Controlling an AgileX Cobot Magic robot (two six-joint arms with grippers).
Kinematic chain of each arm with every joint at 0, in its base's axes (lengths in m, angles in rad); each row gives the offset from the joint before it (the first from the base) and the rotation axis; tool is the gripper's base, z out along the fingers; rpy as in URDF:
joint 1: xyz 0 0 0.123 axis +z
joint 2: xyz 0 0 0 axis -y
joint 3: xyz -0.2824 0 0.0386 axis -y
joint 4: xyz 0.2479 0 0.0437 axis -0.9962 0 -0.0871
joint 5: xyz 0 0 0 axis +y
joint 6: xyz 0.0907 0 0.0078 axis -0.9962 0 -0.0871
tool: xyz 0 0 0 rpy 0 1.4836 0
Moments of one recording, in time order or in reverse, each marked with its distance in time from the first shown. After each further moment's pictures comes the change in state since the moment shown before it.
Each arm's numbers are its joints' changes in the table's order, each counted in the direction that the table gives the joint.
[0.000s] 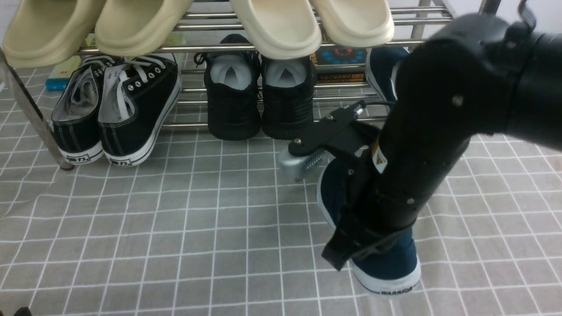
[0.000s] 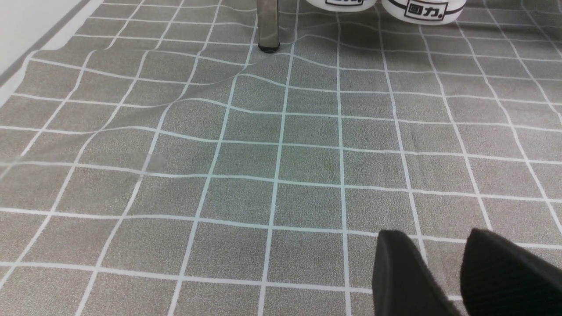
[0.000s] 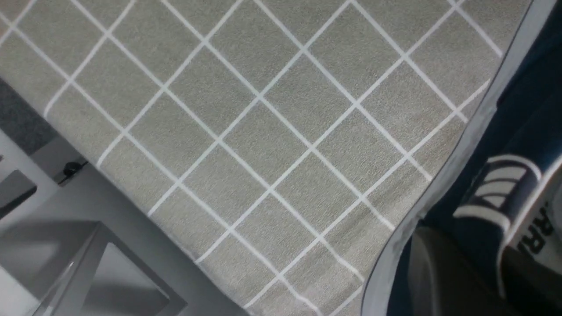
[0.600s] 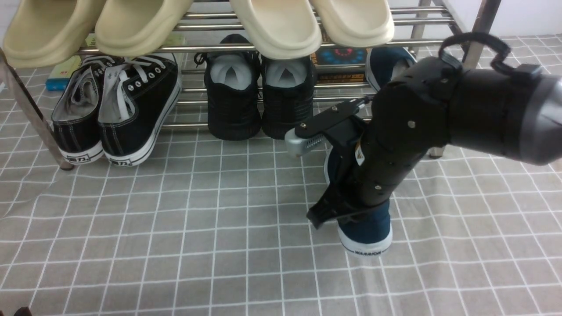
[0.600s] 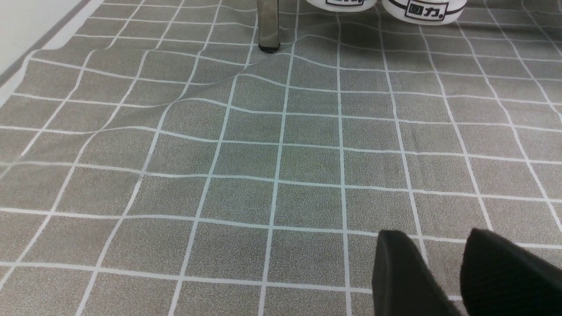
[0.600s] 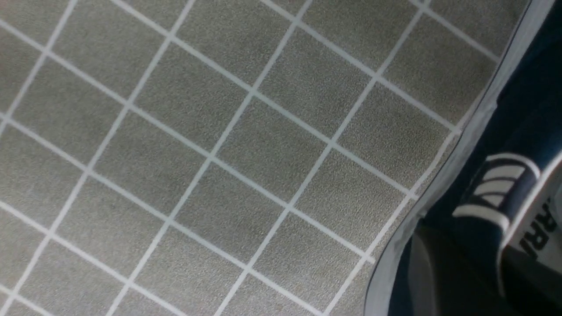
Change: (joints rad) right arm -0.108 -0.161 -0.024 0.077 -0.283 -0.099; left arm 0.000 0.000 0.000 -0.001 0.000 0.000
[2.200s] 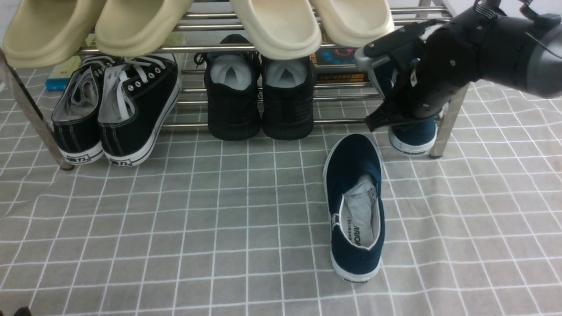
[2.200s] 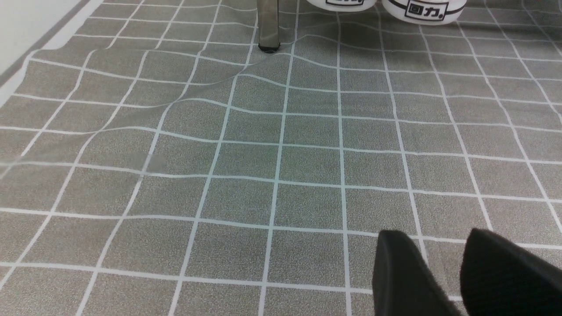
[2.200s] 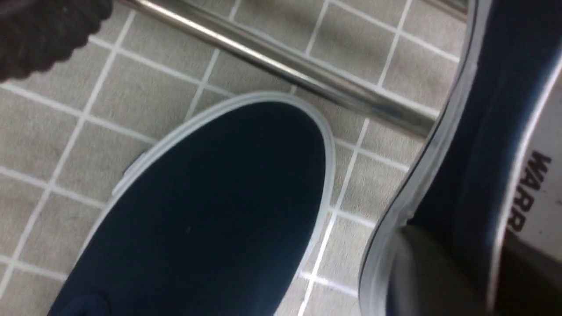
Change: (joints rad) right arm -0.296 -0.132 0.211 0.242 -0.123 -0.019; left arm 0.000 0.000 0.000 0.000 0.000 0.000
